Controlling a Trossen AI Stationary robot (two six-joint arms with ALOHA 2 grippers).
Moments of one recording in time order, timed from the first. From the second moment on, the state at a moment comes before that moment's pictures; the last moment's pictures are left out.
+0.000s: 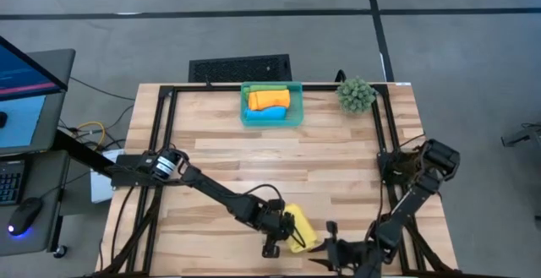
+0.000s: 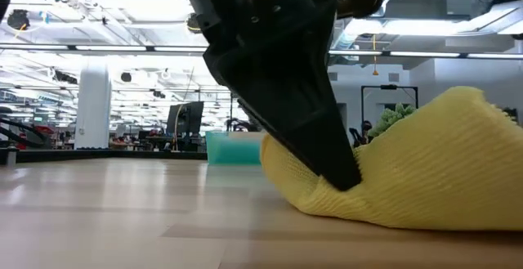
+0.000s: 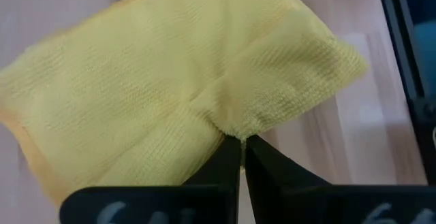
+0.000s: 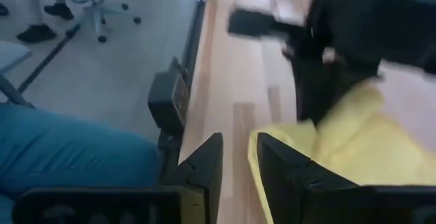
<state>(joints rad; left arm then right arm) -0.44 2.21 1.61 -0.38 0.00 -0.34 0.99 1.82 1.01 0.12 0.74 0.58</state>
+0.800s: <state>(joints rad) -0.39 2.21 1.61 -0.40 0.03 -0.56 0.83 1.82 1.01 0.07 0.49 0.28</state>
